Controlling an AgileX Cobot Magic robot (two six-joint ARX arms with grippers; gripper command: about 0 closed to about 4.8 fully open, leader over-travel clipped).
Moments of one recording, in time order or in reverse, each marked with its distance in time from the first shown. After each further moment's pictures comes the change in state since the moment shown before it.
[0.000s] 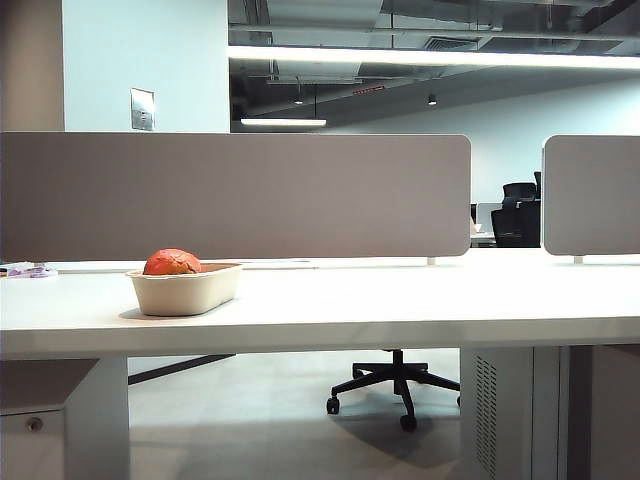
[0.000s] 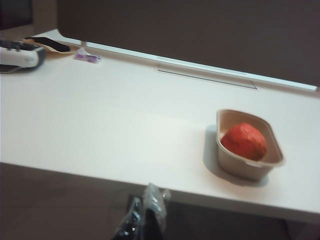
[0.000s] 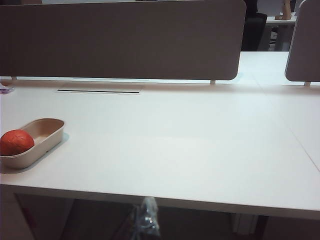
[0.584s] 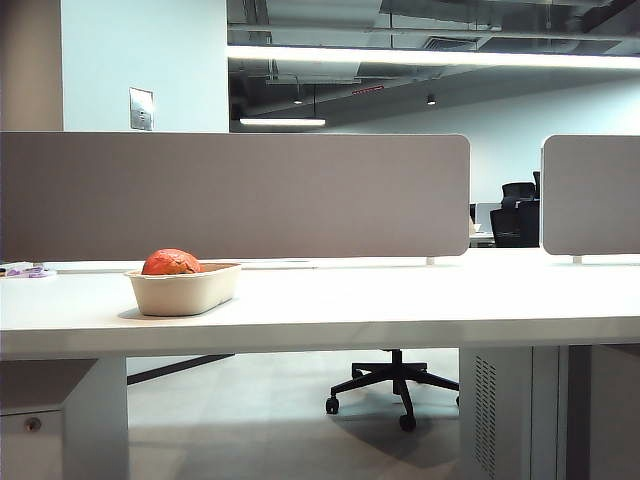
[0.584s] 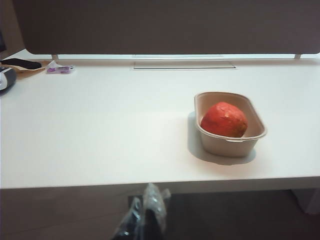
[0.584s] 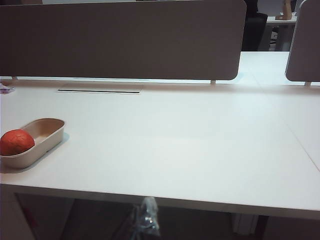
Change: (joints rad) left arm -0.148 0.000 -0.040 0.044 -0.061 0.170; right arm 0.000 0.000 0.000 0.000 0.000 0.000
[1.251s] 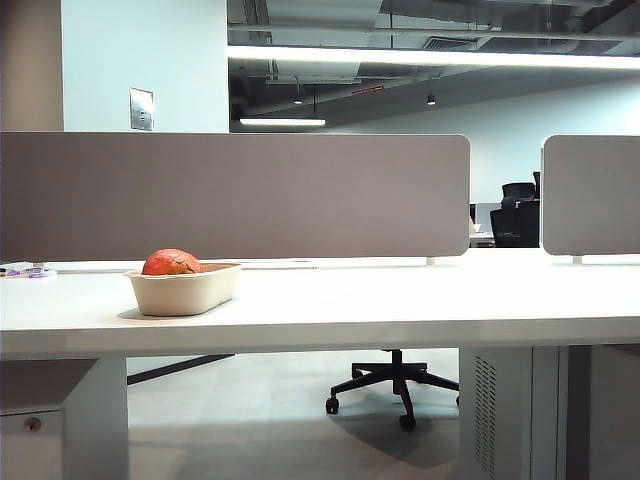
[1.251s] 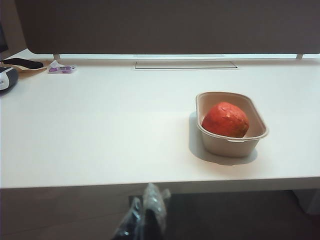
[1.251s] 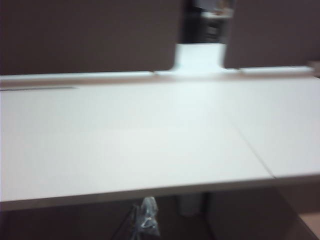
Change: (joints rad) left arm 0.000 0.000 0.000 0.000 -0.002 0.000; right arm -0.043 0.000 -0.090 0.071 0.192 -0.005
